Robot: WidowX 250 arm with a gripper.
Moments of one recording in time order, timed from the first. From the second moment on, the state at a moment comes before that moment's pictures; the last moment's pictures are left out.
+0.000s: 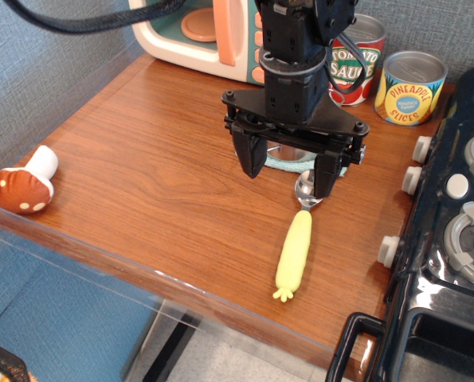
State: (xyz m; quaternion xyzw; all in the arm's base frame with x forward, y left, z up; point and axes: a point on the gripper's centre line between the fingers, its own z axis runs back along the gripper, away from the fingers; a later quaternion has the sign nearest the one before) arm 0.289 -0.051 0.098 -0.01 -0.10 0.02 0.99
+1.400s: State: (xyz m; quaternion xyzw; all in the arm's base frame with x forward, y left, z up) arm 0.288 -0.066 0.047 -0.04 -0.09 0.07 0.99
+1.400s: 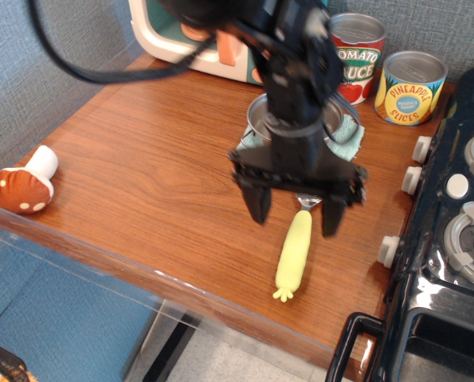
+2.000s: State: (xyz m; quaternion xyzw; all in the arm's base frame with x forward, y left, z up) arm 0.338 -0.064 0.058 -0.05 -0.12 0.12 0.98
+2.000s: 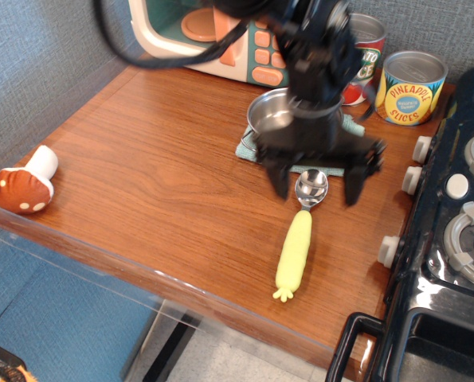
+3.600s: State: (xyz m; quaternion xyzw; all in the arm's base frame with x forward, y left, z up) arm 0.440 -0.042 0.038 0.03 -0.06 0.10 0.99
